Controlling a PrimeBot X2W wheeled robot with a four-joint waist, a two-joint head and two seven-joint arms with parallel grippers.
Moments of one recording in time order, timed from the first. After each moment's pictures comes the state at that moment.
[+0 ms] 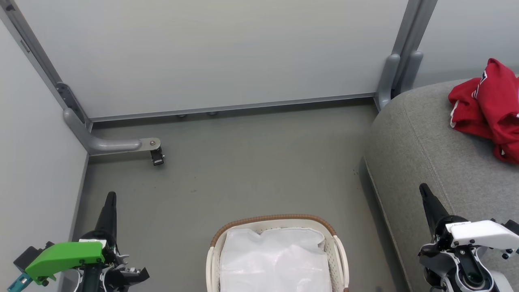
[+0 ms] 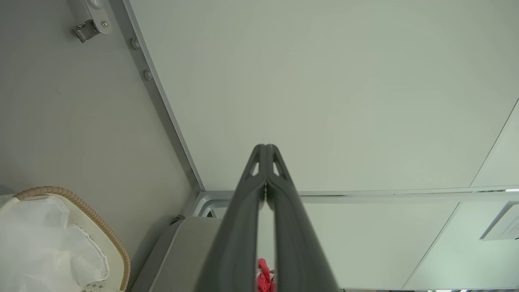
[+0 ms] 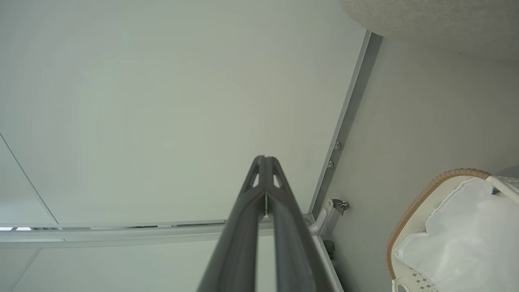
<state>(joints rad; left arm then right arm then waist) -0.10 0.05 0.10 0.26 -1.55 -0.12 0.10 -0.11 -0.05 -0.11 0.26 1.54 0.13 0.10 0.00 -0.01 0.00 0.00</state>
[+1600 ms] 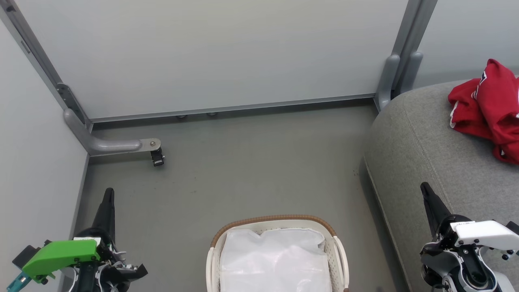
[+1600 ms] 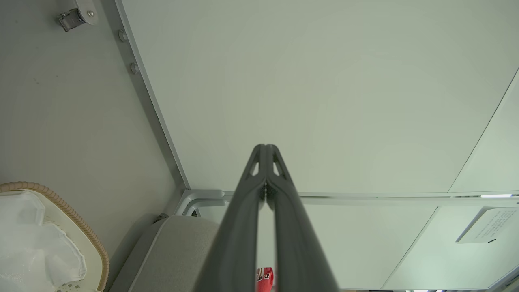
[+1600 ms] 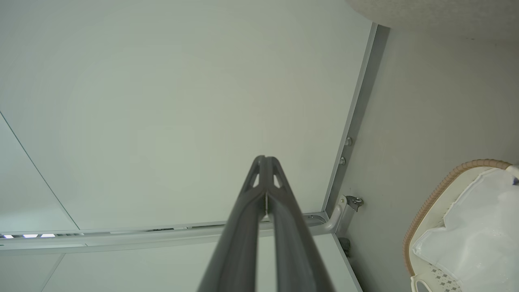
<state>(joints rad) -0.11 0.05 0.12 0.25 -1.61 -0.13 0.11 -0.11 -0.05 -0.12 0.25 1.61 0.13 0.11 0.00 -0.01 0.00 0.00</state>
